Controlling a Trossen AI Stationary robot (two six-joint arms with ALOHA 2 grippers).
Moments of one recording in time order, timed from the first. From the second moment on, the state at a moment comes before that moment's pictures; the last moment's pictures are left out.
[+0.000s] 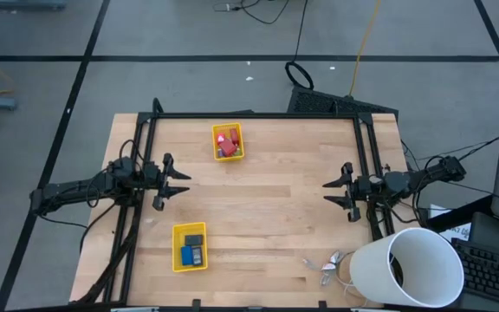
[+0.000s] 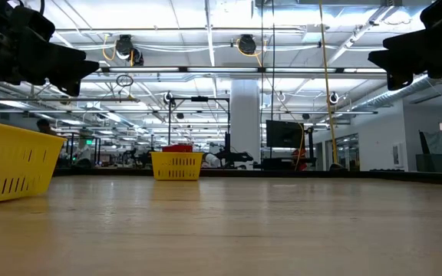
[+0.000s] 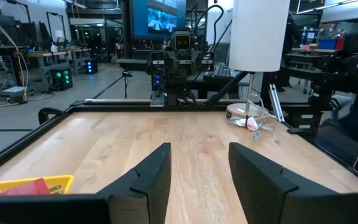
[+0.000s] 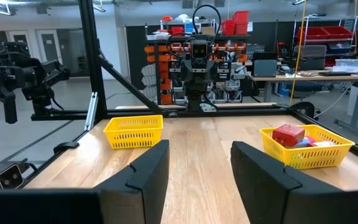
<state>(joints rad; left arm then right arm) 0.21 0.09 0.02 0.12 0.30 -0.02 0.34 0.01 0.01 0.08 0.31 0.01</state>
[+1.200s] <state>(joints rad) 0.21 0.09 0.02 0.12 0.30 -0.02 0.34 0.01 0.01 0.08 0.31 0.01</state>
